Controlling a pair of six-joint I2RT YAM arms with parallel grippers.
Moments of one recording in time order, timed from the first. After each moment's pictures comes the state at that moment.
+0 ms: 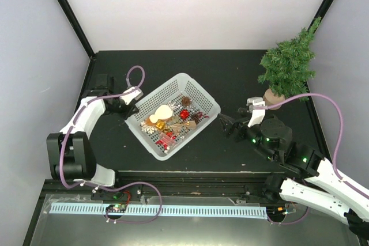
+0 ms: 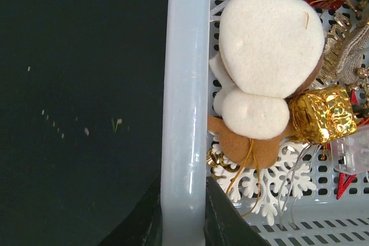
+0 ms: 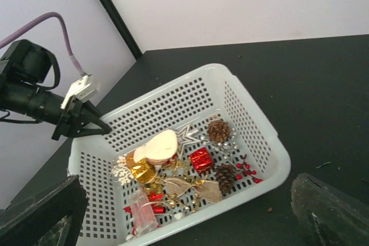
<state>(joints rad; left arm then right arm) 0.03 1.46 1.04 -0.75 0.47 0.70 0.99 0.63 0.82 -0.48 0.36 0.49</state>
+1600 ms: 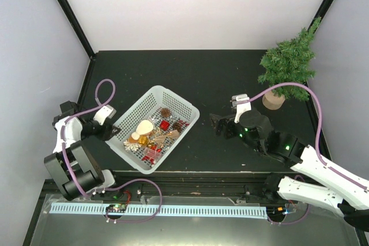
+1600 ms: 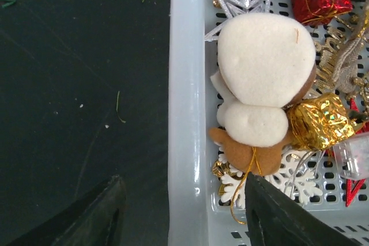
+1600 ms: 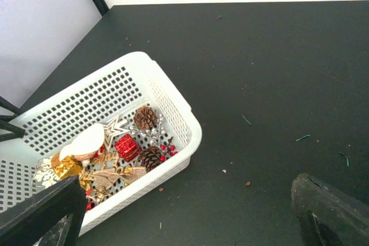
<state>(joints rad) 0.56 1.30 0.81 -0.93 0.66 1.07 0.99 0.82 0.91 -0.57 0.38 0.50</state>
